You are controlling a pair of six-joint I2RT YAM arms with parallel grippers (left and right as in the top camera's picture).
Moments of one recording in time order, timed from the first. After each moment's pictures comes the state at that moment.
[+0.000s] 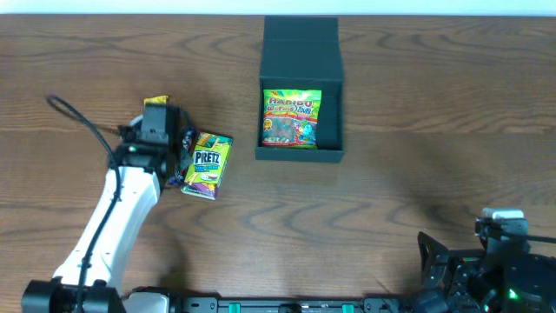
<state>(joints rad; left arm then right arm) -0.10 1.39 0.89 -0.73 -0.23 -0.79 0.39 0.51 1.20 -1.43 0.17 0.33</state>
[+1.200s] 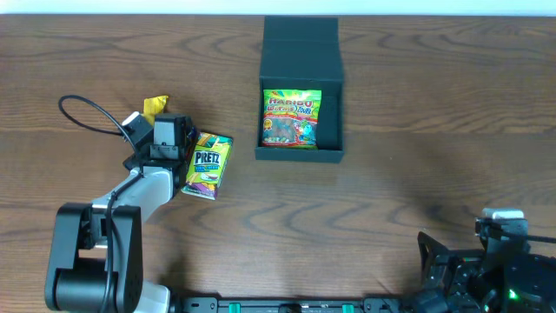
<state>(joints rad) -0.07 1.66 0.70 0.04 -0.53 -0.71 0.39 0.51 1.20 -1.43 0.17 0.33</state>
